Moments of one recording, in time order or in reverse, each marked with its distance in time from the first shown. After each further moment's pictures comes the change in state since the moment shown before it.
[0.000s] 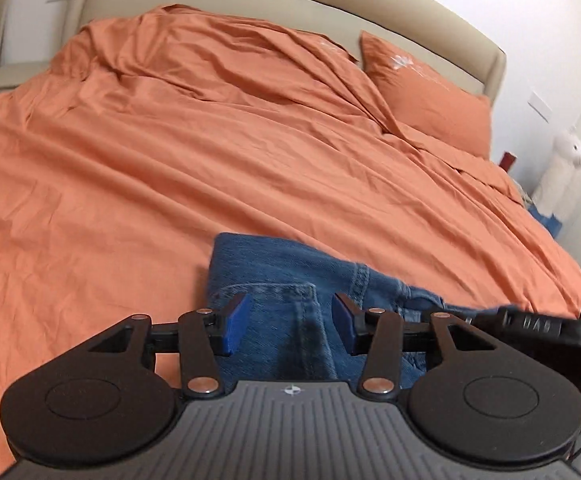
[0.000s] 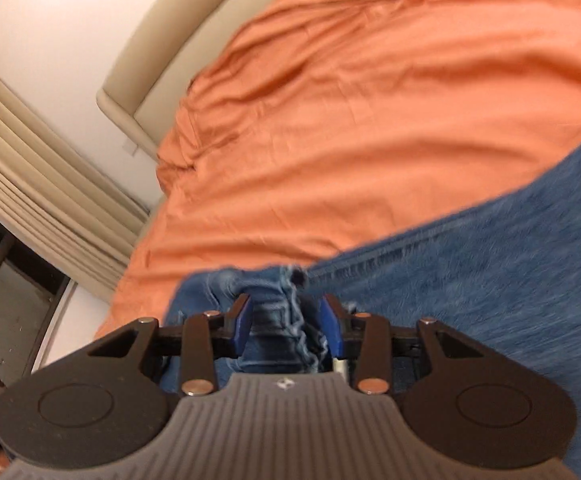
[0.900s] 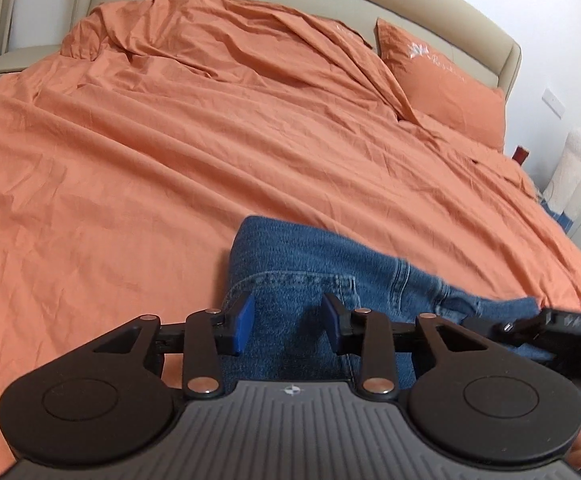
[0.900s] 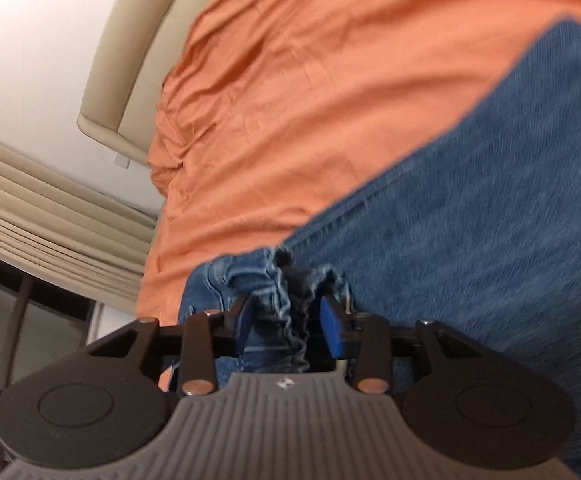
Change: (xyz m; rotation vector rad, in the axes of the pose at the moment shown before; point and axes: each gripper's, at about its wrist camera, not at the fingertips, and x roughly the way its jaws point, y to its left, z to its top) left arm 0.015 0.008 -0.006 -0.022 0.031 0.021; right arm -0.003 -0.036 -0.003 0.235 0.089 0.047
